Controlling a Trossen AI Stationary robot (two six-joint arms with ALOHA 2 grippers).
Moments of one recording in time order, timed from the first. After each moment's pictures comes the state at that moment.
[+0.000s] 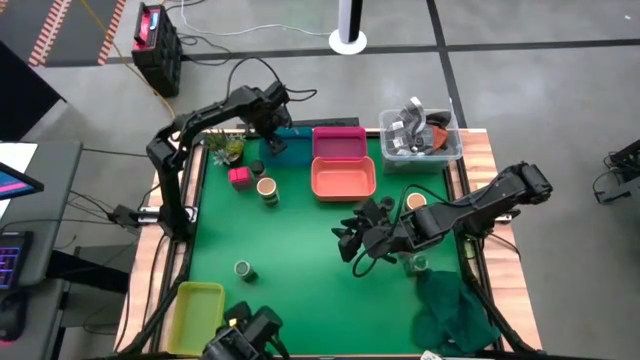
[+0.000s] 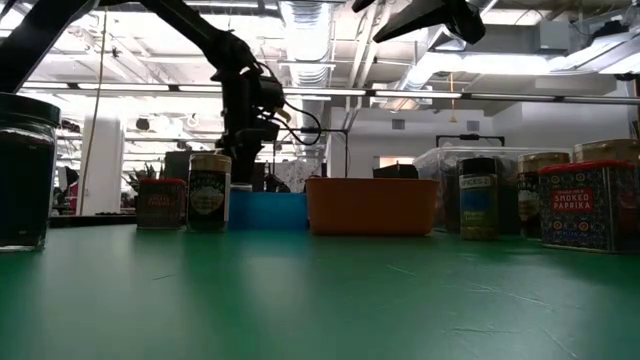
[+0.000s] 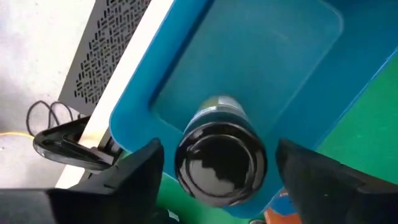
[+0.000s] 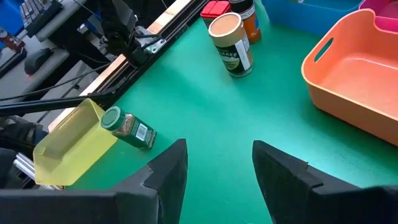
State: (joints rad) left arm 0.80 1.91 1.65 -1.04 -0.08 0.24; right arm 0.37 1.51 1.26 -0.46 0.62 1.02
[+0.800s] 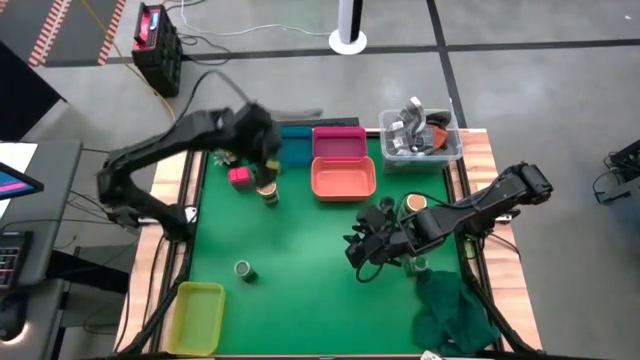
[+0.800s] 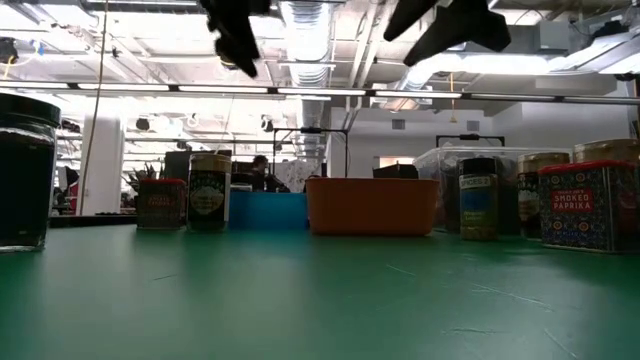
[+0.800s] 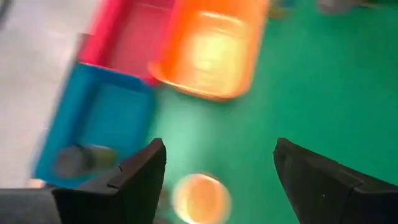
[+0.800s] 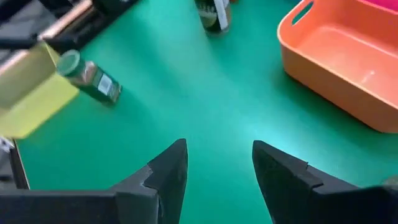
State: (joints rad) left arm 0.35 1.40 1.58 -1.09 0.03 0.09; right arm 0.39 1.51 1.26 -0.66 0.55 1.01
